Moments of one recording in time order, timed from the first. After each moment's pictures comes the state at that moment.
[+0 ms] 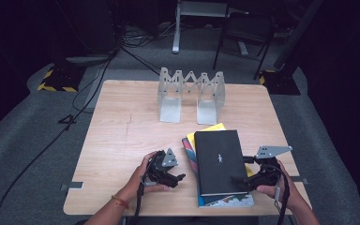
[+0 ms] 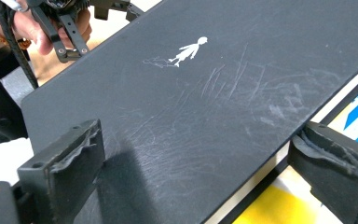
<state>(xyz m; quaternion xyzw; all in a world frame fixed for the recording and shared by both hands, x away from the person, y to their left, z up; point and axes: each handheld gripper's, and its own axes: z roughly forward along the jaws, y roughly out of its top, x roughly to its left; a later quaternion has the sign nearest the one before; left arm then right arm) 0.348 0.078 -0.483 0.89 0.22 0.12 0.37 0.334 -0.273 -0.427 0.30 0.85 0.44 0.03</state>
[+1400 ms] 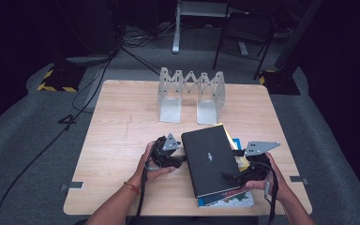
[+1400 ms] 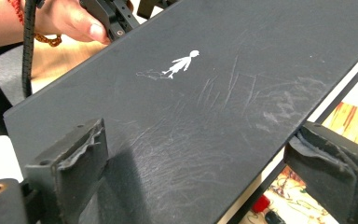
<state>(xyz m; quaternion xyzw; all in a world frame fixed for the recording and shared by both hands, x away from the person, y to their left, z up) 0.392 0.077 -0.482 0.86 0.25 0.13 0.43 0.346 -0.244 -0.421 0.24 0.86 0.44 0.07</state>
